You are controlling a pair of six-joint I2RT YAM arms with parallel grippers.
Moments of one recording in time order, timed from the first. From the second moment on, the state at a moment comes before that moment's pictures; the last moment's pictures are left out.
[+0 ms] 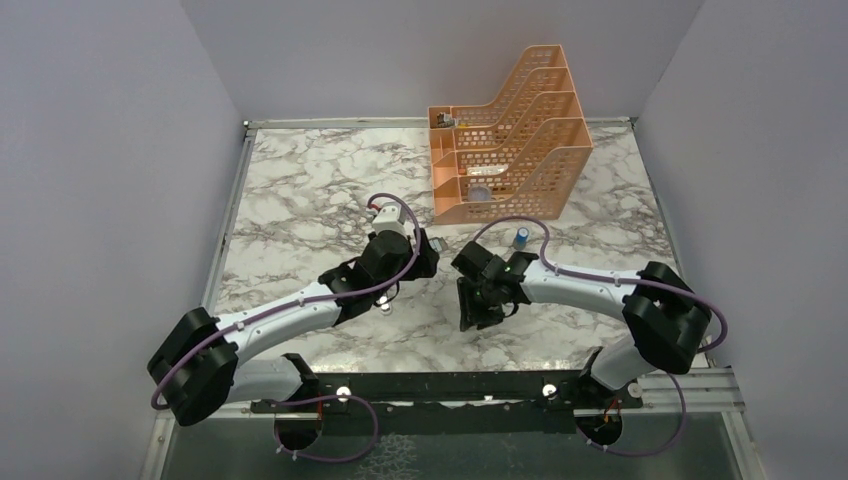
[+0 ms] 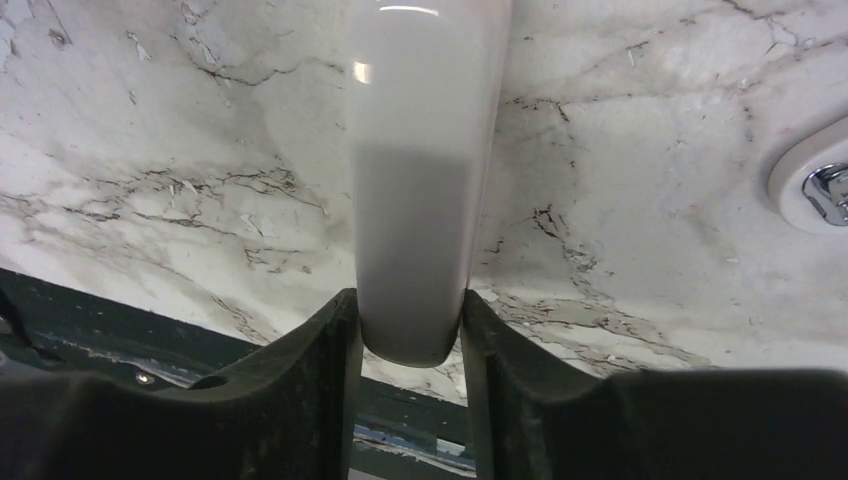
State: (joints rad) left arm -0.85 1.20 0.65 0.04 -0.32 -0.70; right arm 0.92 1.53 0.87 -0.60 -0.04 0.79
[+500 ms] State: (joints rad) left arm -0.85 1.24 0.57 0.17 -0.10 -0.67; right arm 0.90 1.43 0.88 -0.59 0.05 0.86
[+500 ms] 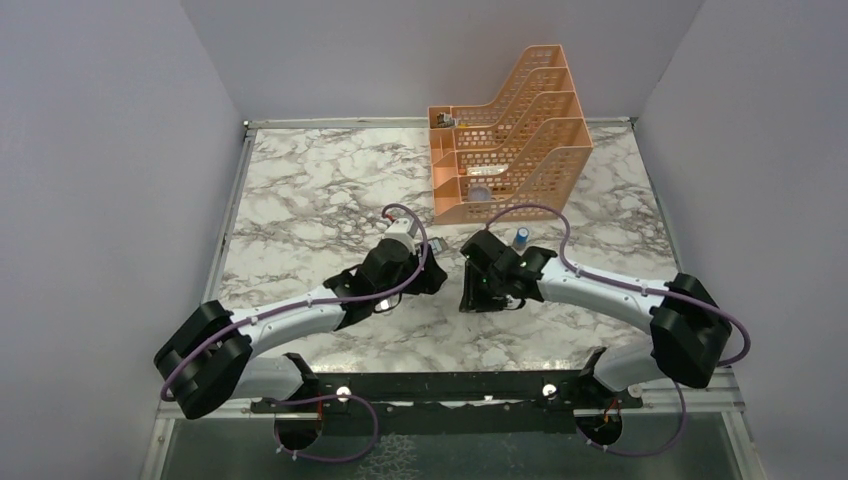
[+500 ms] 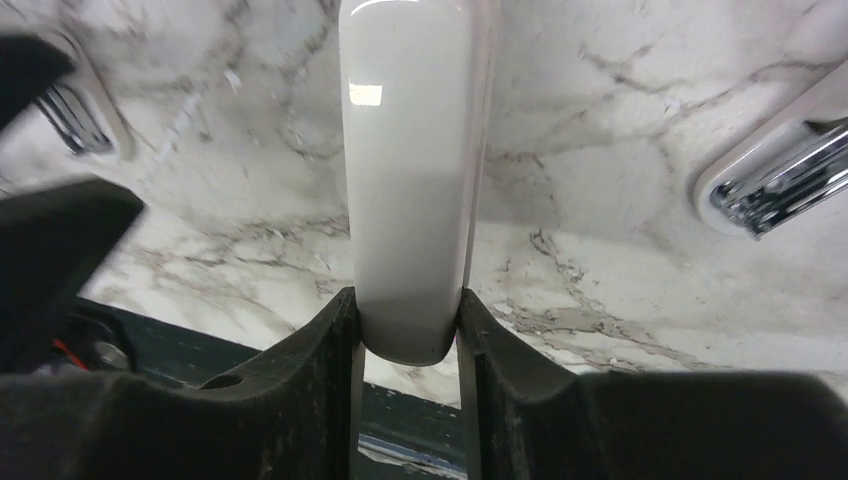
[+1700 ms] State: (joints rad) left arm -0.85 1.33 0.41 0.61 0.12 -0.77; right arm 0.59 1.30 0.74 -0.22 -0.48 1.22
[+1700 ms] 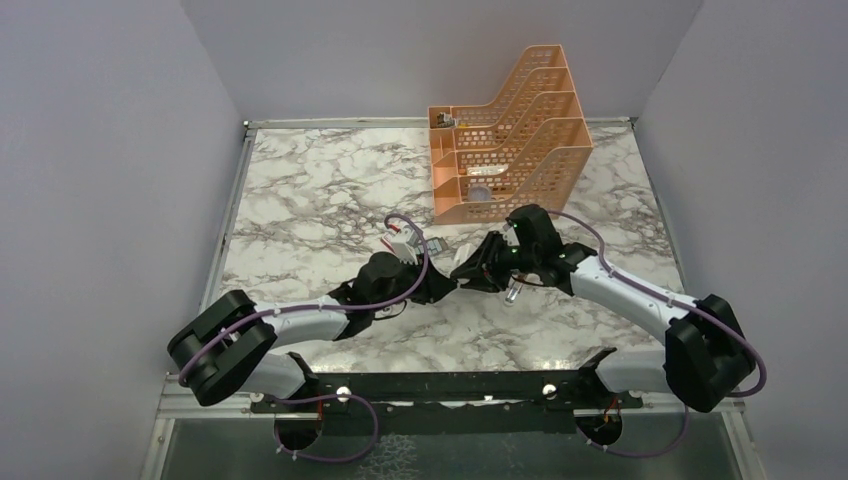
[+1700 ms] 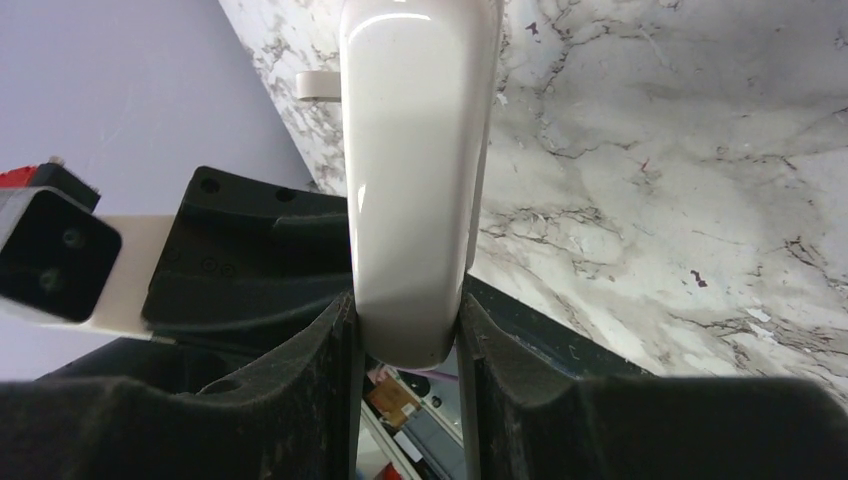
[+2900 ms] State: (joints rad) left arm -0.90 1.45 0.39 0.63 0.14 -0.72; right arm 0.37 1.33 0.86 -0.46 -0.29 0.85
